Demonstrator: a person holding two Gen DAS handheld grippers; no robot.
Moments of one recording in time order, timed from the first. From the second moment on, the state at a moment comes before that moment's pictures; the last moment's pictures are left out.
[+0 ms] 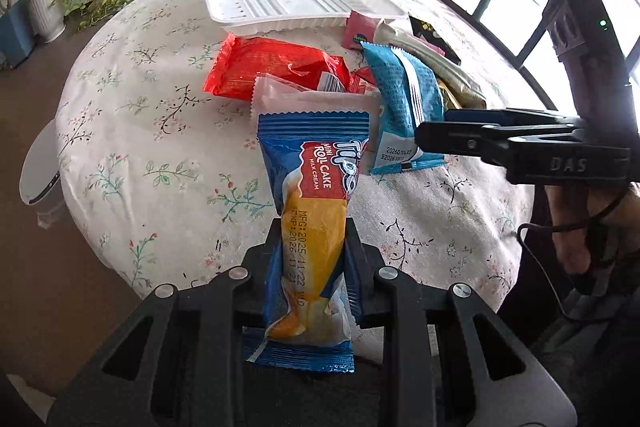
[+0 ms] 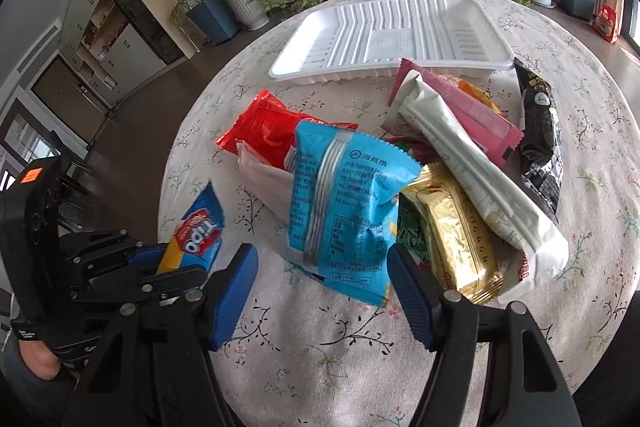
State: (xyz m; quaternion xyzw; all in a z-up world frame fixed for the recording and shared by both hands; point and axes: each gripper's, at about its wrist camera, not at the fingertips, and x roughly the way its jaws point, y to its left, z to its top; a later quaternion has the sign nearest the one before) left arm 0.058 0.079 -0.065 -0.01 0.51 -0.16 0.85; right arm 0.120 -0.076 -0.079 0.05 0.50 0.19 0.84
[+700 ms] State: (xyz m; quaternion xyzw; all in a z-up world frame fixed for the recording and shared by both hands) left arm 0.047 0.086 -0.066 -0.03 0.49 -0.17 0.85; right arm 0.129 -0.060 -0.091 0.02 0.49 0.15 0.86
